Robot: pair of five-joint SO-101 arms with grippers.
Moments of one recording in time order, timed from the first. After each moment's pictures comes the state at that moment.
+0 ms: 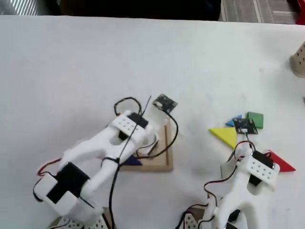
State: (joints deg) left arm 30.5 3.3 35.7 56.6 0.1; right arm 29.5 -37.8 69.9 59.6 35.9
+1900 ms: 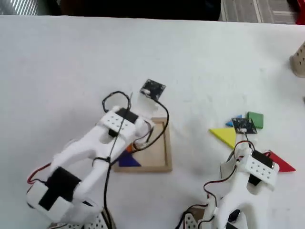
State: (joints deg) left arm 25.5 -1.6 36.7 50.3 5.1; right arm 29.0 -37.8 69.9 59.6 35.9
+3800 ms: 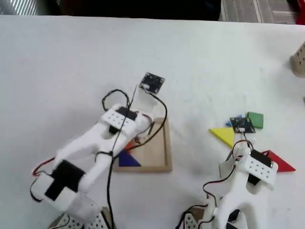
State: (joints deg) left arm 23.9 3.5 35.5 40.0 5.0; right arm 28.0 -37.8 69.9 59.6 35.9
